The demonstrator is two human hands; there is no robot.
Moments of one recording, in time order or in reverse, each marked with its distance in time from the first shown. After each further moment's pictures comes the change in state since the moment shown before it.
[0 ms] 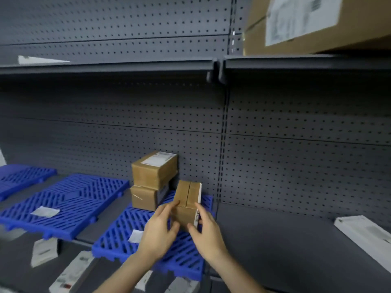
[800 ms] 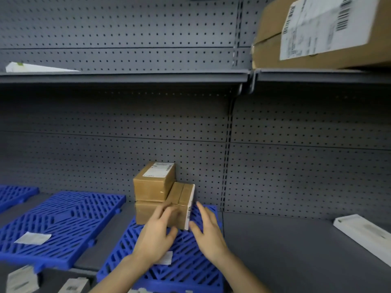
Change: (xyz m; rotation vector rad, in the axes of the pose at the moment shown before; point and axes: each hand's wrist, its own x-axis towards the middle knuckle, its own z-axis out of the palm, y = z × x) left_hand 0.035 -0.038 -0.041 0.142 -0.159 0.126; right_hand 0.038 -0.015 0.035 -0.093 0.018 0.090
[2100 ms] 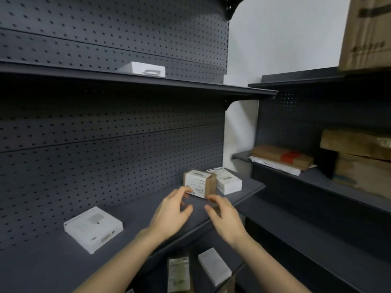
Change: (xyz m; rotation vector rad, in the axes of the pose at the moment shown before) left_hand 0.003 0.669 0.369 -0.477 -0.379 0.640; right_hand -0.359 0.332 -0.580 -0.257 0.731 0.355
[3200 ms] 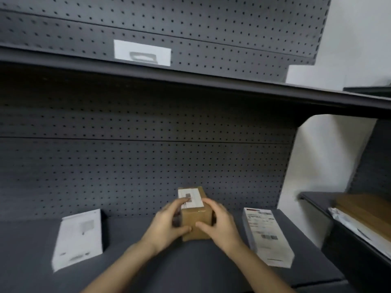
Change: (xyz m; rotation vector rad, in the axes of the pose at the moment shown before) left_hand 0.132 -0.098 0.061 -0.042 0.207 -0.375; right_hand 0.241 0.088 0.056 0.153 -0.410 -0.306
